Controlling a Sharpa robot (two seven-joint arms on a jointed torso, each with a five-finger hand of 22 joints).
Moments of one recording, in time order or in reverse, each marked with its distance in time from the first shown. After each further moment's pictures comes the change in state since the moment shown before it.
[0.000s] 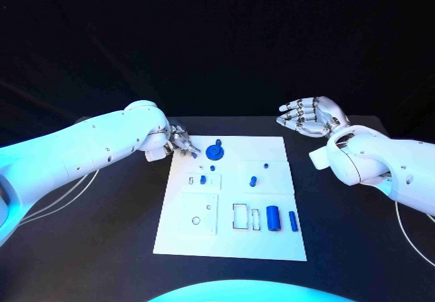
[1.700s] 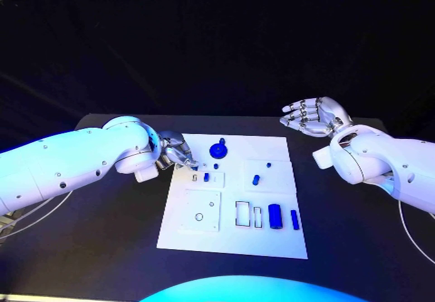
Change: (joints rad) left arm -0.040 -0.269 -0.009 0.453 0.048 -0.149 0.004; left_hand -0.084 -0.165 0.406 -0.026 0.160 0.023 -0.022 0.097 0.151 0.143 -0.035 0.115 0.129 0.000 -0.029 0.006 0.000 -0.016 0.039 -0.032 0.031 0.040; right arm -0.016 -0.006 -0.002 -0.026 -0.003 0.025 -0.001; right_hand 0.000 0.000 0.000 0.000 0.016 0.004 0.003 0.000 -0.002 0.000 0.000 -0.004 -0.001 0.003 0.004 0.000 -0.004 0.000 0.000 0.000 0.000 -0.007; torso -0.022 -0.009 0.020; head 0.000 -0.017
